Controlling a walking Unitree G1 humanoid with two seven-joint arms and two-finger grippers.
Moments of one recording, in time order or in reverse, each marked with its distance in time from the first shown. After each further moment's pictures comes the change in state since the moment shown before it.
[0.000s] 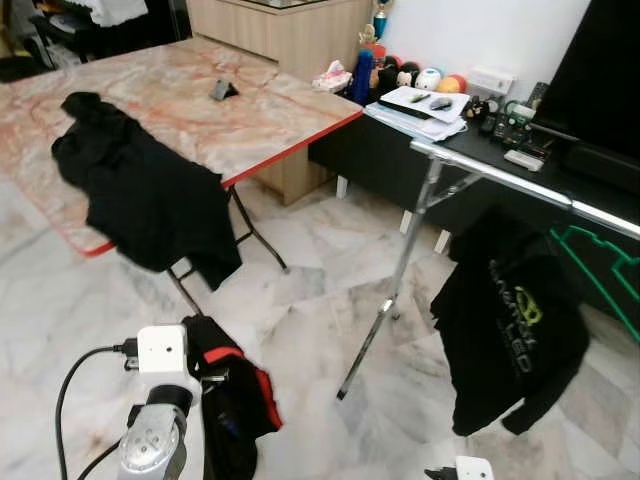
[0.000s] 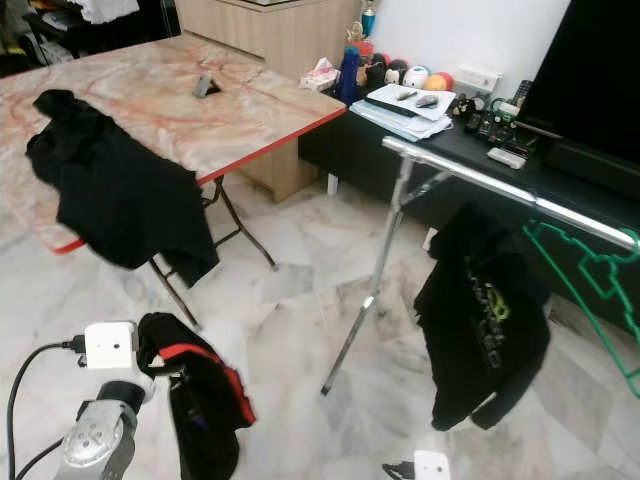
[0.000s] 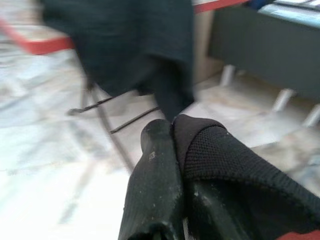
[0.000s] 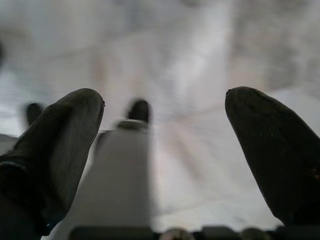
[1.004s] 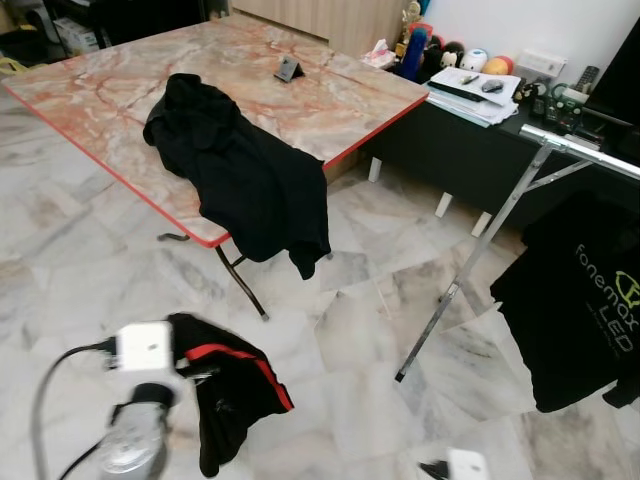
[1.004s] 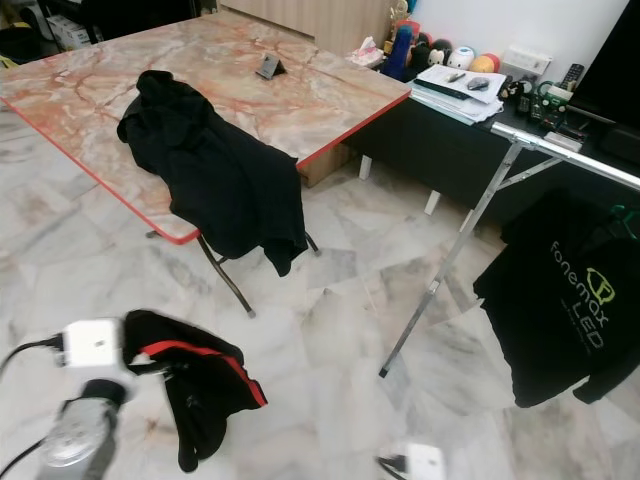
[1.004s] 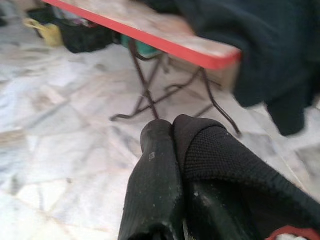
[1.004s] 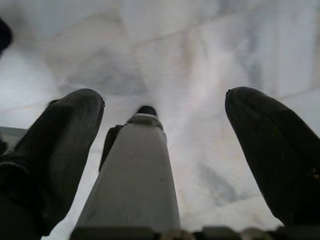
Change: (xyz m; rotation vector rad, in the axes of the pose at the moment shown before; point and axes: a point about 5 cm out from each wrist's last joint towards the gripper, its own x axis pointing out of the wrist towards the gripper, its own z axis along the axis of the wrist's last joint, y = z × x) left arm 0.005 0.008 0.011 0.013 -0.034 0.021; right arm 0.001 0.008 0.004 0.000 -0.011 0.026
